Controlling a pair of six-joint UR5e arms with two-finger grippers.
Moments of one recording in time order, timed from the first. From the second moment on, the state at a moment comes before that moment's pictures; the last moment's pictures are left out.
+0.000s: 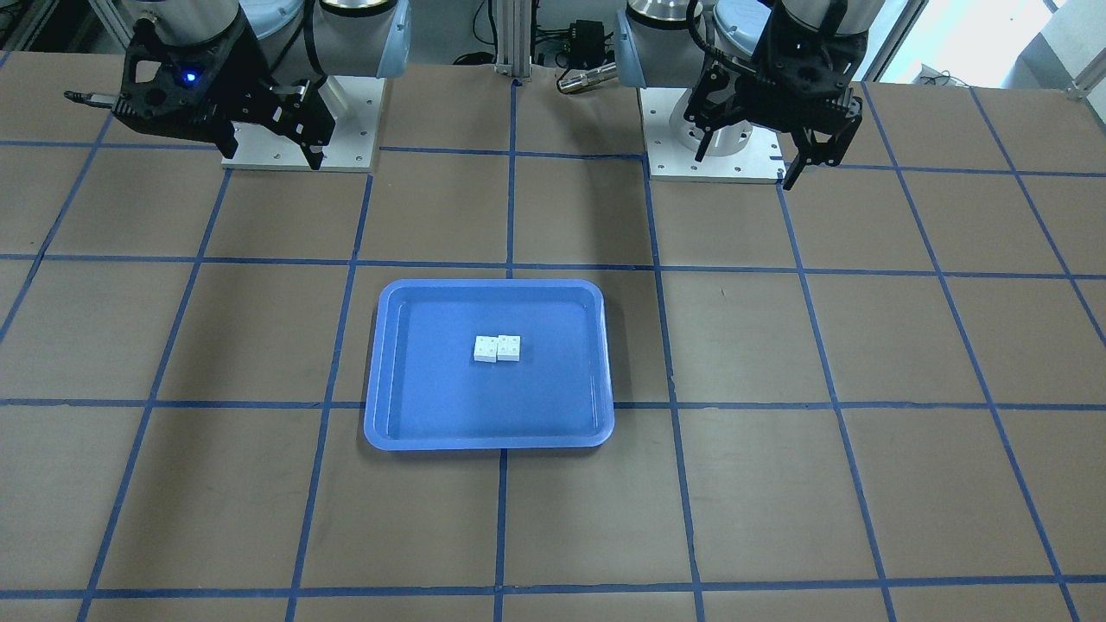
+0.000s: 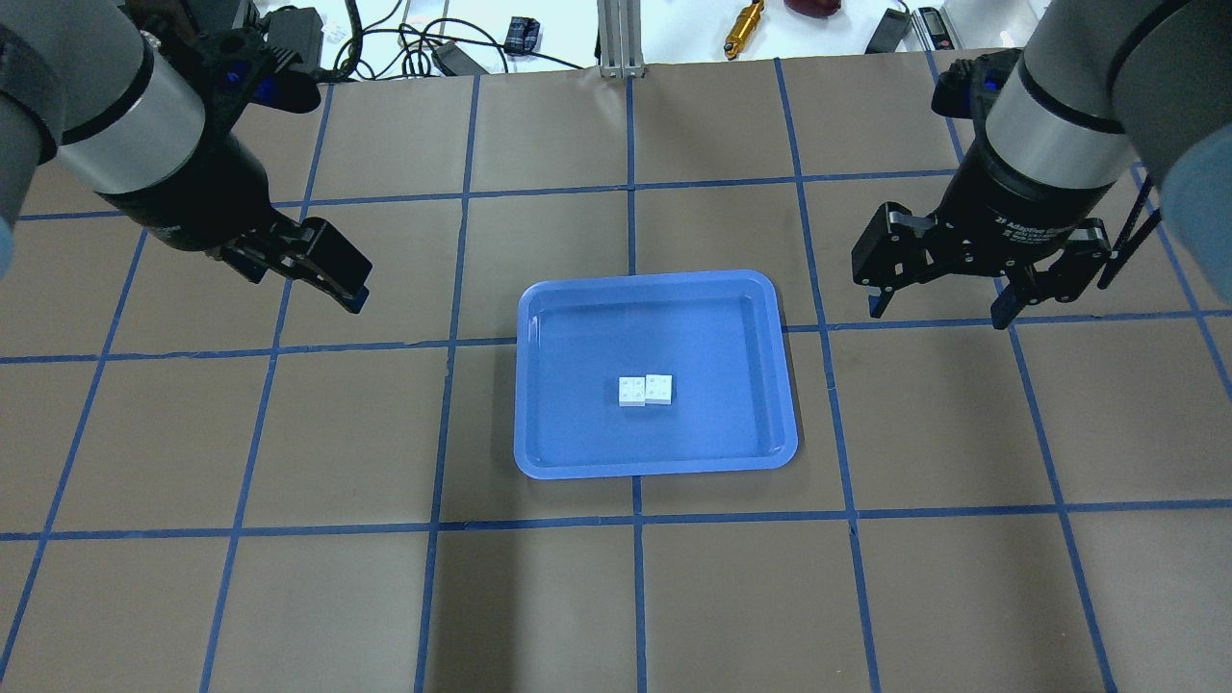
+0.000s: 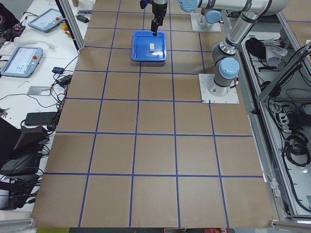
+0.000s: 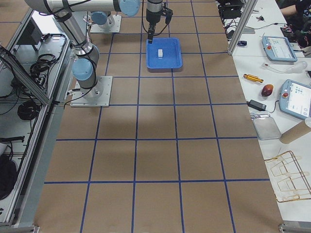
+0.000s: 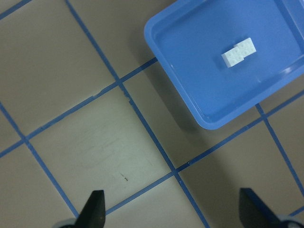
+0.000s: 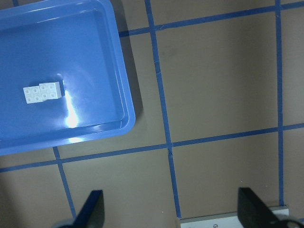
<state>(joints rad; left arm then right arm) -1.54 -1.41 -1.67 -1.58 1.52 0.32 1.55 -1.73 1.70 -1.46 -1.55 0.13</state>
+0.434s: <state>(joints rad) -1.54 -1.41 -1.68 -1.50 1.53 0.21 1.55 -1.73 1.70 -1.46 -1.55 0.13</state>
